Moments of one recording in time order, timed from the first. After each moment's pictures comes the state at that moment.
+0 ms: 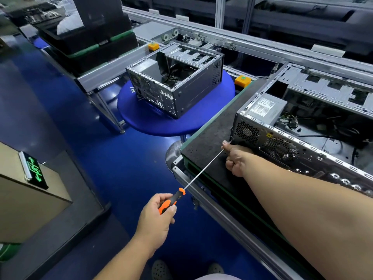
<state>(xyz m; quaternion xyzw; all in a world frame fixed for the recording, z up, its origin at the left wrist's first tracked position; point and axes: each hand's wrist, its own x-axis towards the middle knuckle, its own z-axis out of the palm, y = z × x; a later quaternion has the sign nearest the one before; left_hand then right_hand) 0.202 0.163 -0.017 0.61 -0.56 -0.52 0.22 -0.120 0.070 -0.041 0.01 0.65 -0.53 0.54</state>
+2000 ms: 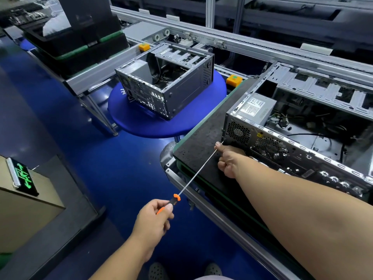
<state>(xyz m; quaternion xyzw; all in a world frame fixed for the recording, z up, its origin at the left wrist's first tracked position) 0.190 0.156 -0.025 0.61 -0.47 -0.61 0.21 -0.124 0.065 -0.060 0.04 0.65 -0.55 0.52</state>
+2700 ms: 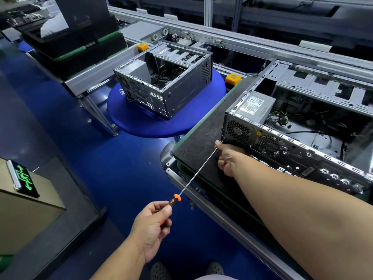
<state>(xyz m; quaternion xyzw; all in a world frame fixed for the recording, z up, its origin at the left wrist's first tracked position) 0.192 0.159 -0.024 0.59 -0.30 -0.70 0.26 -0.123 0.062 -0.059 0.06 0.67 -0.53 0.52</state>
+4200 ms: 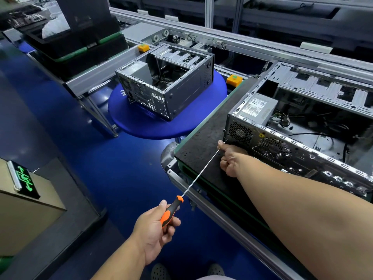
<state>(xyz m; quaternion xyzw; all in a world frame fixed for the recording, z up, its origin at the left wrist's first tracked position) 0.195 0.153 -0.021 0.57 -0.29 -0.74 0.20 -0.125 0.064 -0.051 0.05 0.65 -0.54 0.53</state>
